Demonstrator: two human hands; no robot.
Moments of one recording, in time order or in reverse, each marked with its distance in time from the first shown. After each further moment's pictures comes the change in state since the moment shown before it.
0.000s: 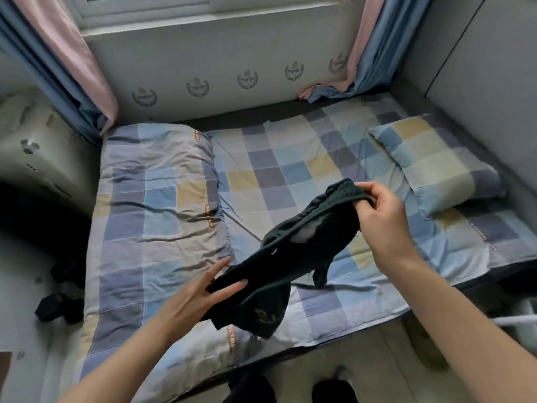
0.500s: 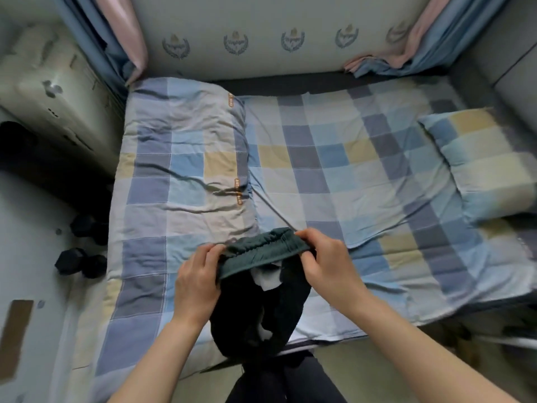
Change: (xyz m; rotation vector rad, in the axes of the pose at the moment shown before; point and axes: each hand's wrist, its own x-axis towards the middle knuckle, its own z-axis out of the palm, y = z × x) left_hand -0.015 -0.069 0.041 -0.108 0.386 -0.564; right_hand -0.052 0.042 0.171 -0.409 -0.574 -0.109
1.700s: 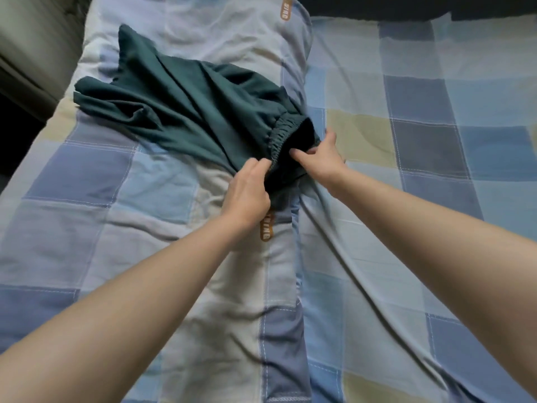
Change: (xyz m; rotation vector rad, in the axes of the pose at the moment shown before) left_hand 0.387 -0.202 0.395 -0.079 0.008 -0.159; right_hand 0.563 0.337 0.294 0.129 -0.044 0.309
